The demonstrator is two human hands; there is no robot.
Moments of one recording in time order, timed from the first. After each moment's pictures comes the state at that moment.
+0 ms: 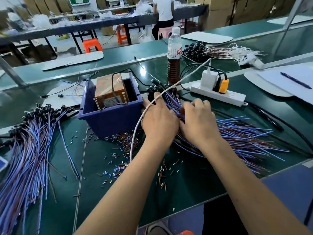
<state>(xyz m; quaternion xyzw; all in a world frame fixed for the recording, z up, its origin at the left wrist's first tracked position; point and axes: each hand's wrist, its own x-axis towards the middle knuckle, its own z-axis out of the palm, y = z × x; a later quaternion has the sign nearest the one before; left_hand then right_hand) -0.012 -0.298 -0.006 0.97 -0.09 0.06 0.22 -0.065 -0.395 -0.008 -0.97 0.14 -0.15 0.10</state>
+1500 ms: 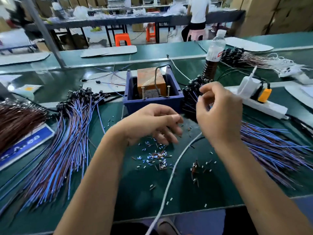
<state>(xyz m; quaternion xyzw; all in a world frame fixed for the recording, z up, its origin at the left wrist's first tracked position) -0.024 -0.134 0.034 0.73 -0.23 -0.29 0.58 -0.063 -0.329 0.025 -0.86 0.05 -0.42 0.29</state>
